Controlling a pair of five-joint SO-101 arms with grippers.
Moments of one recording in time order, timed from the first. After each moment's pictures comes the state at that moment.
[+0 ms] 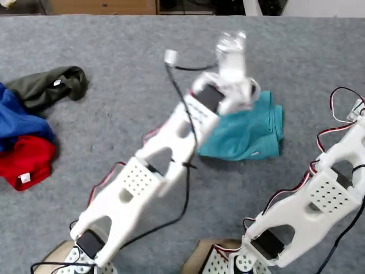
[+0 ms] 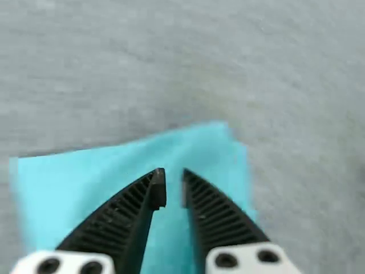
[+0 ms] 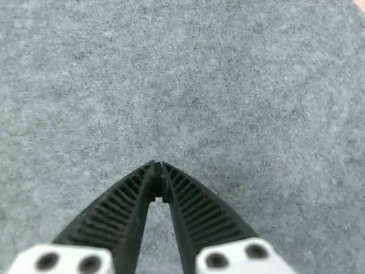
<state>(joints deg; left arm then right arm) 35.1 61.5 -84.5 74.1 21.7 43.1 39.0 -23.8 44.1 4.4</state>
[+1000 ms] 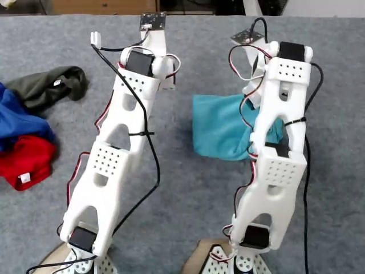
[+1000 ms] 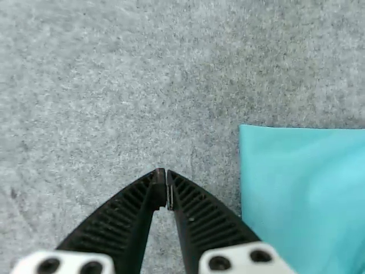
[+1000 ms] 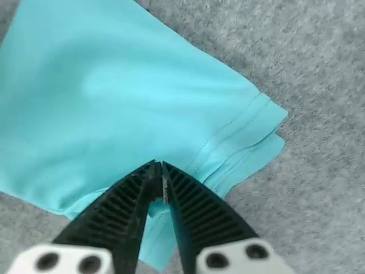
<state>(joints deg) 16.3 61.3 -92.0 100.2 9.2 7.0 40.0 -47.0 101.1 32.0</state>
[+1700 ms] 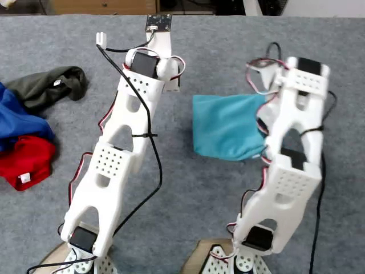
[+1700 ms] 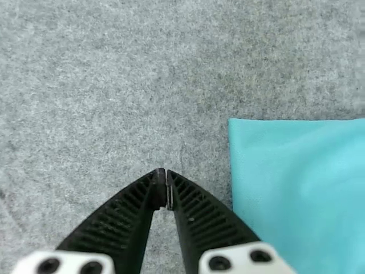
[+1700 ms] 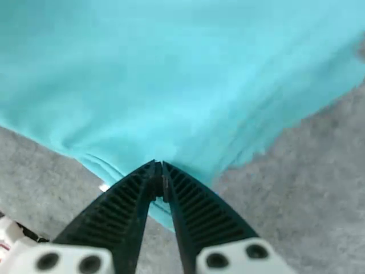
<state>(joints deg) 17.8 61.3 -91.8 100.2 9.1 15.9 33.1 -26.2 101.1 36.8</state>
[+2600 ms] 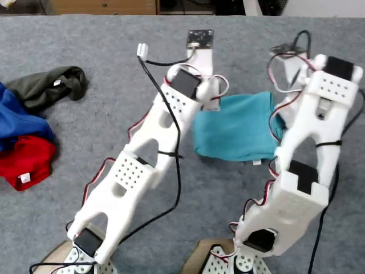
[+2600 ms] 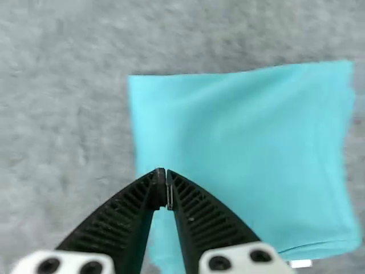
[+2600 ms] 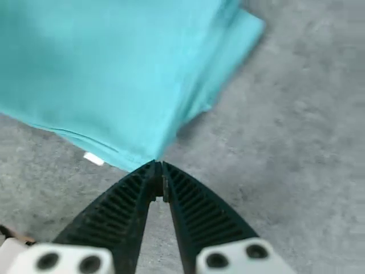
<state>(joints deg) 31.7 61.3 -91.5 97.6 19.6 19.1 20.4 -23.5 100.4 37.1</state>
